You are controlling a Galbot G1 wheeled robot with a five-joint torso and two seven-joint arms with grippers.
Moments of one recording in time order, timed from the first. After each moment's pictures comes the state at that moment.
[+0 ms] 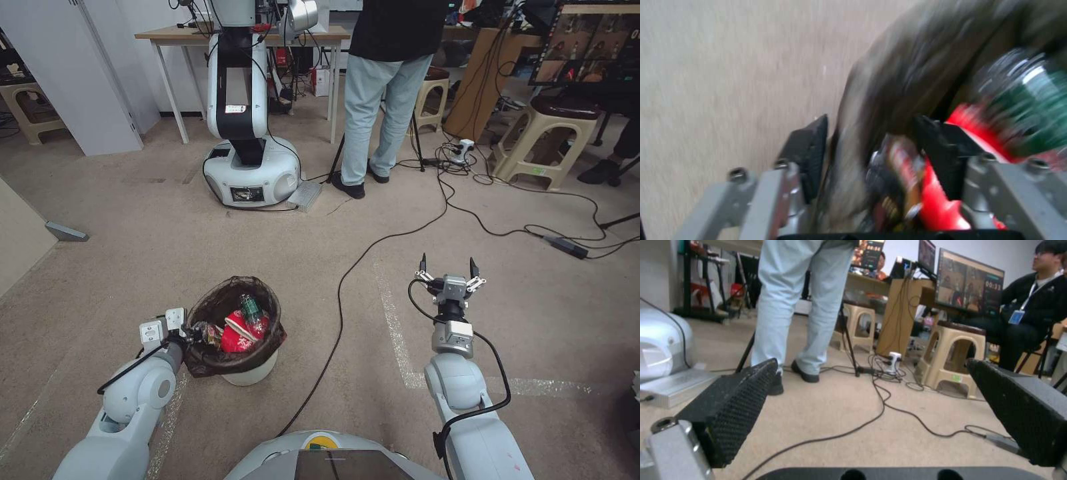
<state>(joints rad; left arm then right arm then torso) 1.52 -1.18 -0.66 -2.14 -0.67 0.74 -0.39 -1.40 1.41 0.57 1.90 -0.09 0.15 0.34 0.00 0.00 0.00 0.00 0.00</state>
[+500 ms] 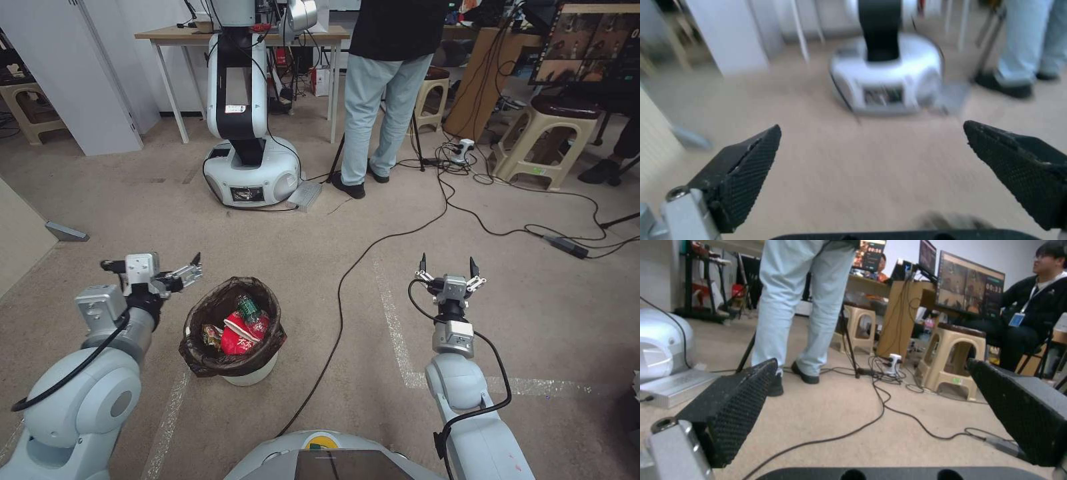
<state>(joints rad) 1.53 -1.15 -0.81 -2.51 -0.52 0.65 -0.33 -1.40 1.41 0.57 1.90 -0.10 0.15 0.33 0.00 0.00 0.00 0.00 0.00</state>
